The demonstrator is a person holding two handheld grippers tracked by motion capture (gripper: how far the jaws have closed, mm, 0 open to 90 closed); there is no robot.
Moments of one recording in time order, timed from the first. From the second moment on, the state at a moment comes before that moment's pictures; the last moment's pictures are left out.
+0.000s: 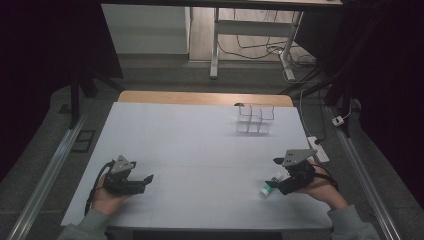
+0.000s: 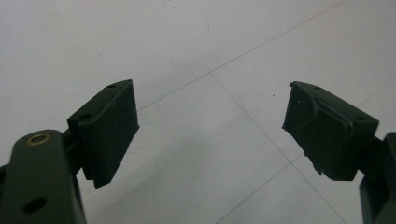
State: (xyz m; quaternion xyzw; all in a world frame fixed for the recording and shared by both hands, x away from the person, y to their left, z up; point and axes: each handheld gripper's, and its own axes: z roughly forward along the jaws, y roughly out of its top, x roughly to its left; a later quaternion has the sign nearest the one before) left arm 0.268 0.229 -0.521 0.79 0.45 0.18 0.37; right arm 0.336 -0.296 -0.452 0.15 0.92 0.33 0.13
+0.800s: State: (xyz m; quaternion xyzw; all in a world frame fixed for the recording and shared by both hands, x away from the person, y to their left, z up) left arm 0.271 0.227 -0.527 0.80 0.45 0.17 0.36; right arm 0.328 -0.280 -0.448 -0.04 0.96 0.25 0.13
